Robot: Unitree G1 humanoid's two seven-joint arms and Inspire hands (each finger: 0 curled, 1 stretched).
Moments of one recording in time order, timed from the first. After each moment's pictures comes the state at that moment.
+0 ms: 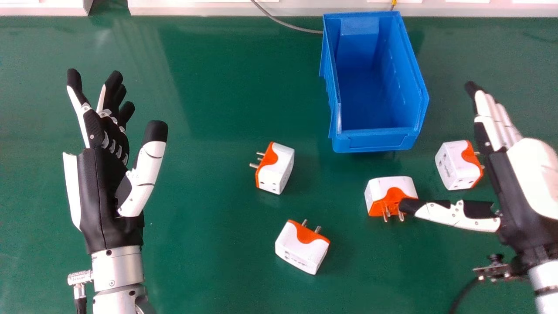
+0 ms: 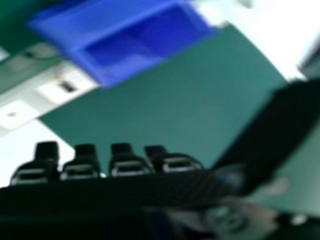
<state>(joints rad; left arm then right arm) -0.05 0.04 0.20 0.50 -0.08 -0.93 0.00 0.16 -0.44 -0.14 -0.03 -0.70 -0.28 -0.11</state>
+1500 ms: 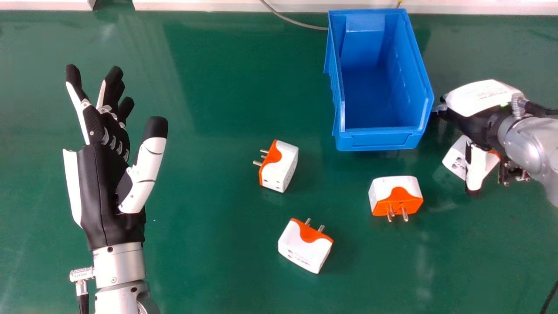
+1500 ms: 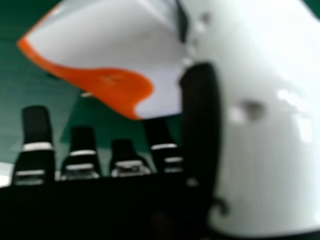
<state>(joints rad) -0.05 0.04 0.19 0.49 -0.09 -0.93 0.00 -0.88 -0.62 0.57 1.05 -0.94 -0.17 0.22</state>
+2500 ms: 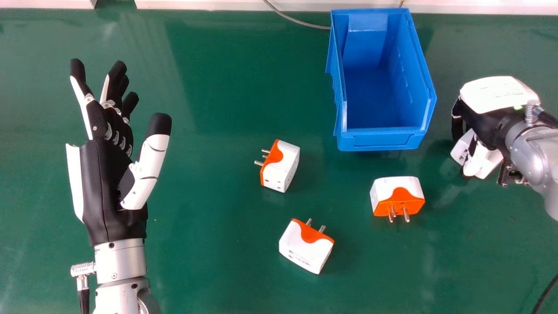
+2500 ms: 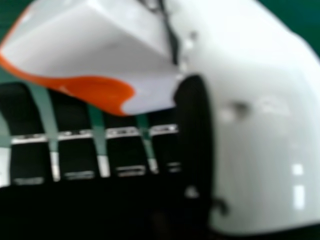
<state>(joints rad) -0.07 0.04 0.19 0.50 -0.09 -0.93 -0.02 -0.82 -0.62 0.54 1.03 -0.85 -0.10 0.03</state>
